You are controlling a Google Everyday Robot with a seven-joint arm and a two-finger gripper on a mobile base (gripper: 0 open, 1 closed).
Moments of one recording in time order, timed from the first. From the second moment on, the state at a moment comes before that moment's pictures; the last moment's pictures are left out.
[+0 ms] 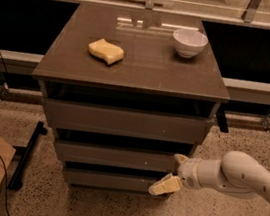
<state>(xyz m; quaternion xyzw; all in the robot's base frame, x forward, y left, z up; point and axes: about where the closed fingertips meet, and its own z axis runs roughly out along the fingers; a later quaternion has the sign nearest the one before) 0.515 -0.148 0.557 -0.40 0.82 0.27 0.32</state>
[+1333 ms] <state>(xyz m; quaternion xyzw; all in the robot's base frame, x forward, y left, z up) 0.587 -0.123 0.475 -0.50 0.79 0.18 0.30</state>
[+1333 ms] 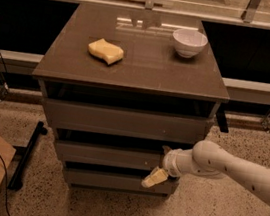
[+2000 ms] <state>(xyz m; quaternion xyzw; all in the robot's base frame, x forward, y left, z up) 0.634 -0.121 0.446 -0.49 0.79 0.21 0.30</state>
